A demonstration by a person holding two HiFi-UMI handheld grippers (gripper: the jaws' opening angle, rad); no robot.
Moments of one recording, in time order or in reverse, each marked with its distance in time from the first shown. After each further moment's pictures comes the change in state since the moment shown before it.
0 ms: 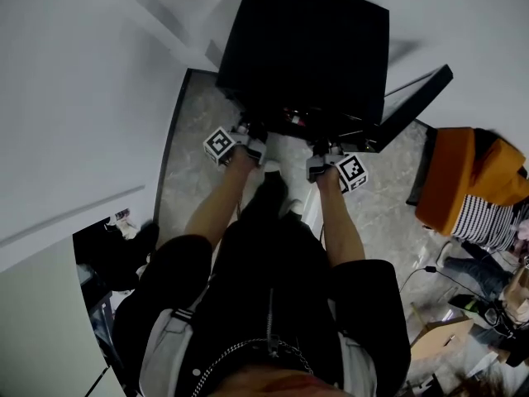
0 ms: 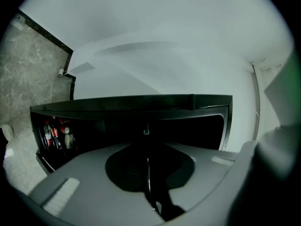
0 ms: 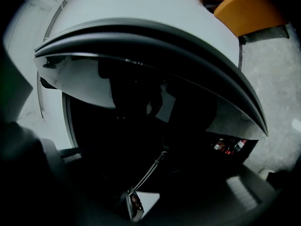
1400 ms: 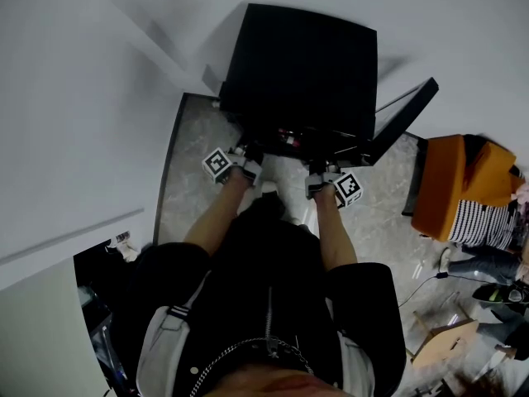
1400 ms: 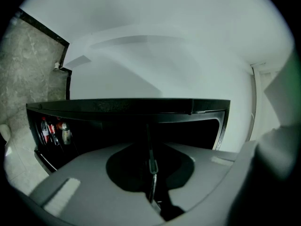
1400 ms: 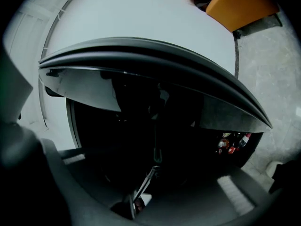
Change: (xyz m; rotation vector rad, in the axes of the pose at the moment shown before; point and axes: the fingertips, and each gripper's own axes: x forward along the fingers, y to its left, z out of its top) left arm 0.002 -0.003 0.004 -0.021 0.082 -0.039; right arm -0.002 -0.006 0.004 0.060 -0.042 0.042
